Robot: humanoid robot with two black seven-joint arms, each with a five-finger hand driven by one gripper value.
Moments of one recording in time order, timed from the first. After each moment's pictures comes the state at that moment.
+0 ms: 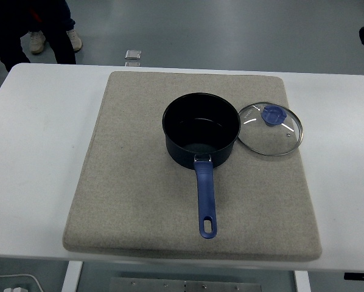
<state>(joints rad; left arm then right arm) -0.01 0.00 -0.13 -0.15 0.08 -0.04 -0.03 1.50 -0.37 -0.17 0.57 0.32 -0.20 0.49</state>
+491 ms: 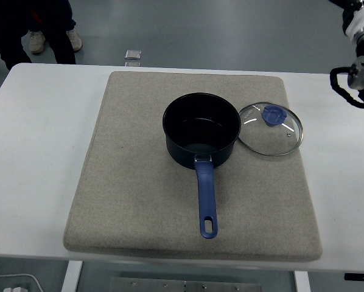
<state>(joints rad) -0.01 0.00 -0.13 -0.15 0.08 -0.04 -0.03 1.32 -0.29 -0.16 0.57 0.52 -0.24 0.47</state>
